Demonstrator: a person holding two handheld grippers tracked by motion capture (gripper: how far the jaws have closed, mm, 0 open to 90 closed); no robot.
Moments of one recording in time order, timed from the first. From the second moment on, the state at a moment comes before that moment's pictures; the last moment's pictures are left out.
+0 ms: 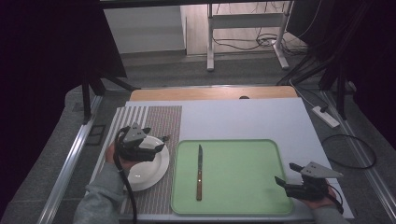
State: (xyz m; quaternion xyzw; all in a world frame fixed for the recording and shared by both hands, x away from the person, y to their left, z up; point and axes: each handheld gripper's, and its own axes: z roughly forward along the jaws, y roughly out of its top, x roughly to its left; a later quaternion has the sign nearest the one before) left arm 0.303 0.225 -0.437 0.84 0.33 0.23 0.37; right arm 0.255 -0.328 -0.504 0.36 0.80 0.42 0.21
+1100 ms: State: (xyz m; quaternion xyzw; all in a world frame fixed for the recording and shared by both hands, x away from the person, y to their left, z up) left arm 0.381 0.288 -0.447 0.90 0.33 0.19 0.22; right arm 0.259 -0.327 -0.504 0.36 0.80 0.43 0.20
